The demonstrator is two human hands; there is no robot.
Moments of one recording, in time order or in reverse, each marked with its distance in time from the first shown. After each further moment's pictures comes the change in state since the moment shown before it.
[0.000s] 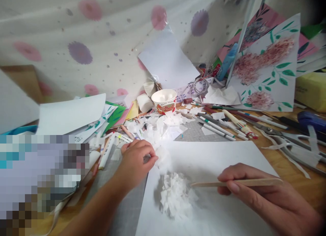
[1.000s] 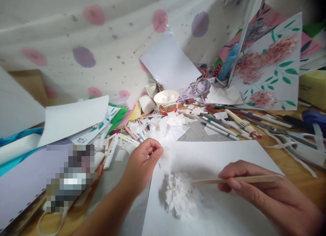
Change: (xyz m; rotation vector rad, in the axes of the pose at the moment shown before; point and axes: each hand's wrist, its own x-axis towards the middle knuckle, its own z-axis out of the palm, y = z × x) left_hand -0.005 0.016 0.000 -0.588 0.113 -0.085; right_hand 0.008 -0.005 0.005 0.046 -0.036 -0.008
